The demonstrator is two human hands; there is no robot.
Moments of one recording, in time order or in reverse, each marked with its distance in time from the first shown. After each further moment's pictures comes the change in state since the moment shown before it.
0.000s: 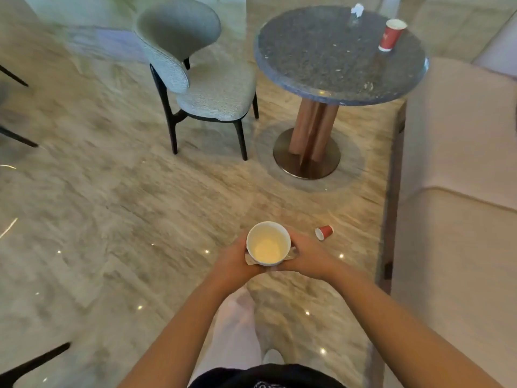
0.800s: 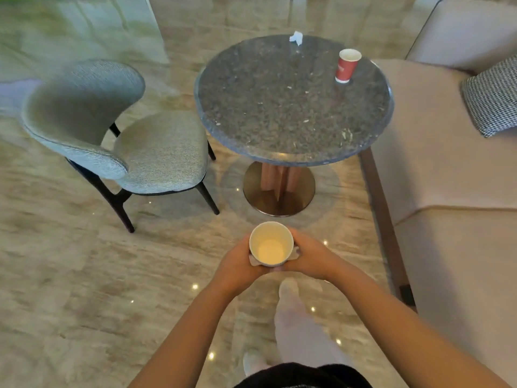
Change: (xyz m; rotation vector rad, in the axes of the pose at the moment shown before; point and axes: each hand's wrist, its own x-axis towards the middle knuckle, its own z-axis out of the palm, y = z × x) left_hand 0.331 0.110 -0.105 0.112 -0.253 0.163; right_hand 0.256 -0.036 -0.165 0.118 0.306 0.144
